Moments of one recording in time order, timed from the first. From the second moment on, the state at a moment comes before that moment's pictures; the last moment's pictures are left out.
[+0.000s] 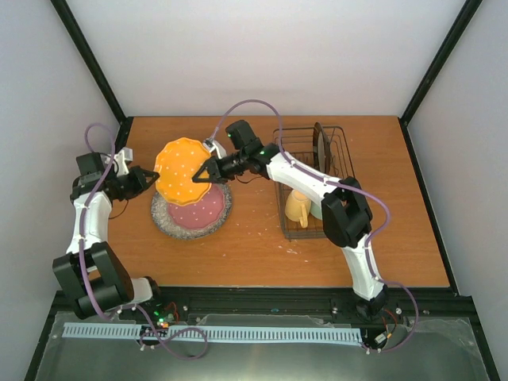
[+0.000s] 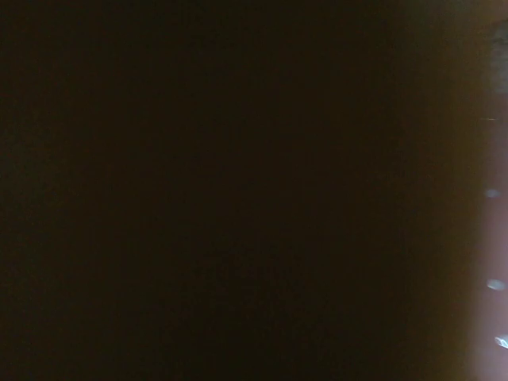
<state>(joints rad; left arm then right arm) 0.40 1.30 0.96 -0.57 0.84 -0.19 0.77 2.14 1.87 -0.37 -0.88 0.55</state>
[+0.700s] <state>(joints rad) 0.39 1.14 0.96 -0.52 0.65 -0.25 0.79 1.93 1.78 -0.53 -0.45 0.51</state>
